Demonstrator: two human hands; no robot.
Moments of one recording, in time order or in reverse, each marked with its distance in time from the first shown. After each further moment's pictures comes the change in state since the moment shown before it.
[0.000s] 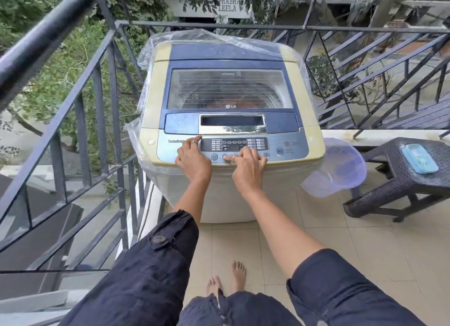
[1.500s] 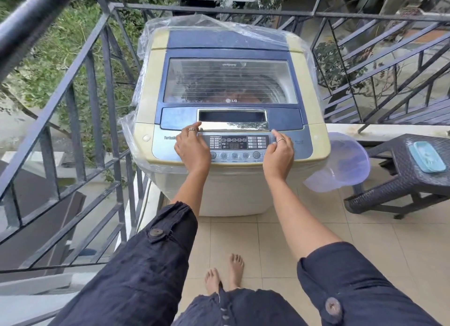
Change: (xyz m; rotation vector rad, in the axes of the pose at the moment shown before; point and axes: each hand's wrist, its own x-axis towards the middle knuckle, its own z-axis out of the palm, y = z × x) left_hand 0.026 0.009 0.016 -0.141 0.096 0.011; right_hand 0.046 0.059 -0.007 0.379 0.392 0.338
